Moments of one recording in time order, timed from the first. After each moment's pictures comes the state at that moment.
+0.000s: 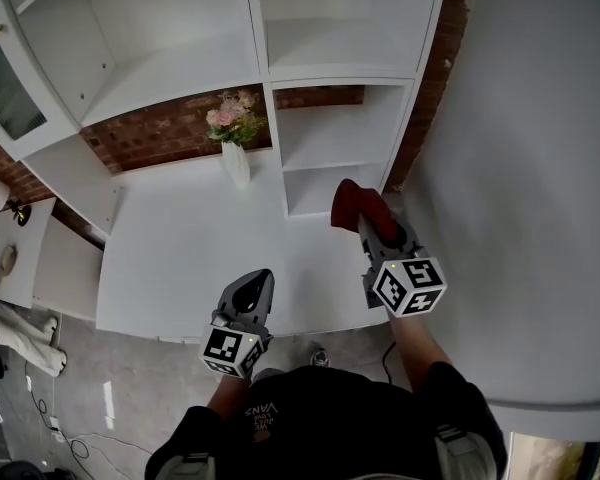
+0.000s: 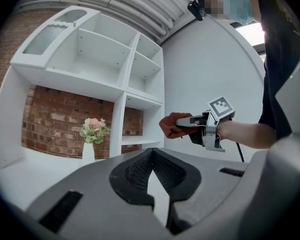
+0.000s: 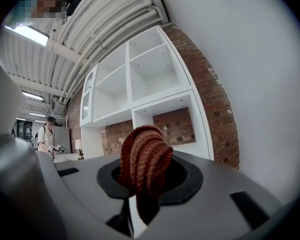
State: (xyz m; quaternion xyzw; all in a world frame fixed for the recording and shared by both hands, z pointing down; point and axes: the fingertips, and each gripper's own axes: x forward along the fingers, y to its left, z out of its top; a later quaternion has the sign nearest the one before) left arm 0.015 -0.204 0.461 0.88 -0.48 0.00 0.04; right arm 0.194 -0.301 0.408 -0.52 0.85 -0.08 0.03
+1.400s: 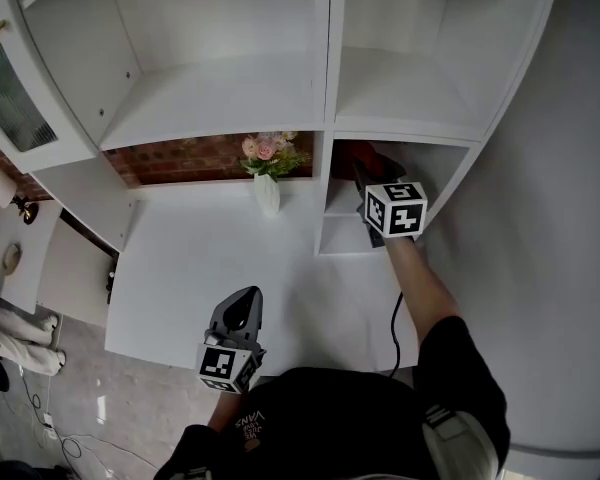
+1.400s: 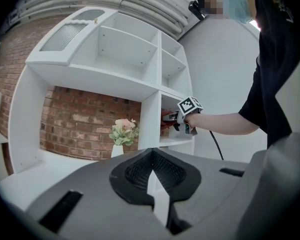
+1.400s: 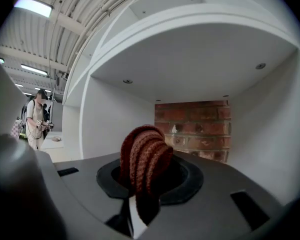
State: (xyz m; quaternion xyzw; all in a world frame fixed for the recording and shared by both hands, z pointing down) left arm -0.095 -0.287 0.467 0.83 -0.55 0.00 0.05; right arm 0.085 -0.549 0.387 -0.50 0.86 -0.03 -0.08
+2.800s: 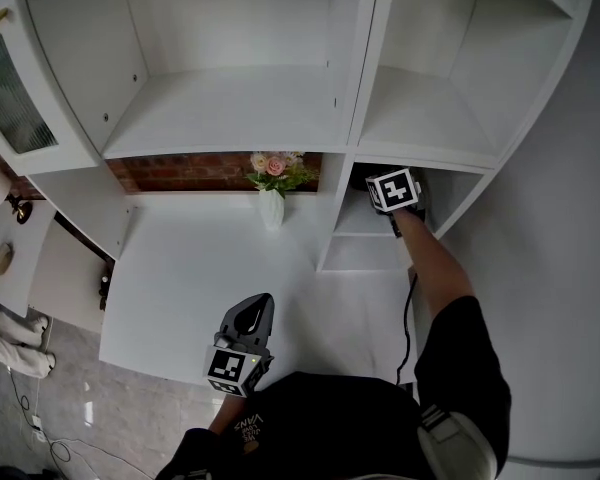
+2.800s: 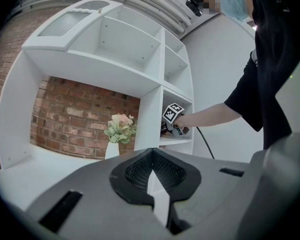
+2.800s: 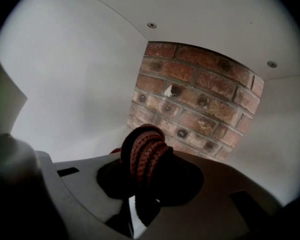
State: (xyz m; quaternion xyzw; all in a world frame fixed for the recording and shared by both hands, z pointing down) left arm -0.095 -0.319 0.481 0.85 -0.53 -0.01 0.06; right arm 0.107 -0.646 0.467 -0.50 0.80 -0.02 -0.34
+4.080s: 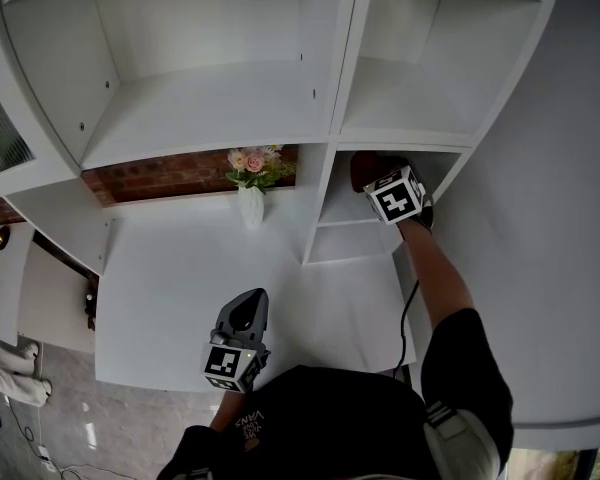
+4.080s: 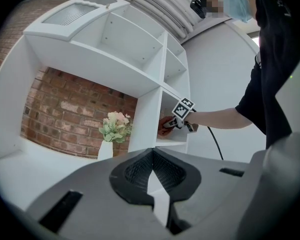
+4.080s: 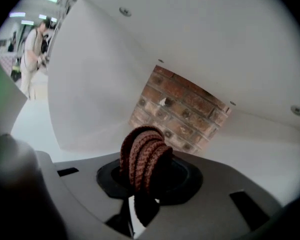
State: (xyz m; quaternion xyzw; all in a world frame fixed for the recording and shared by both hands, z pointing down) left arm -0.097 -0.321 0.484 0.87 -0.49 -0.03 0.08; right arm 0.133 -0.580 0.421 -0.52 0.76 0.06 -0.38
